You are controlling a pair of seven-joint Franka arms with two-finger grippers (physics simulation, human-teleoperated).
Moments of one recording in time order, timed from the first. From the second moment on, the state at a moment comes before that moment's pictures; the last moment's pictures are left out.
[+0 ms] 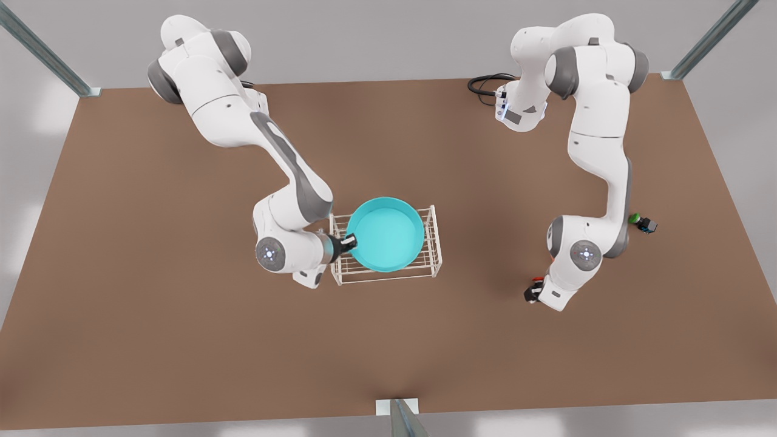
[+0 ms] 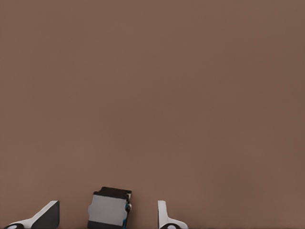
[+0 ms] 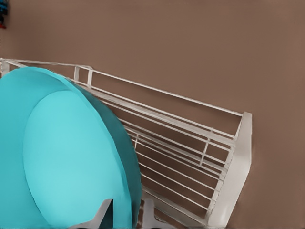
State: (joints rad) left arm -0.14 0.71 0.05 -1.68 0.08 2.49 -0.32; right arm 0.34 0.64 0.15 -1.38 0.44 1.89 -0.01
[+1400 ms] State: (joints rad) left arm -0.48 0.53 0.03 -1.47 0.10 2.14 -0.57; right arm -0.12 0.23 0.12 -1.68 -0.02 1.80 0.11
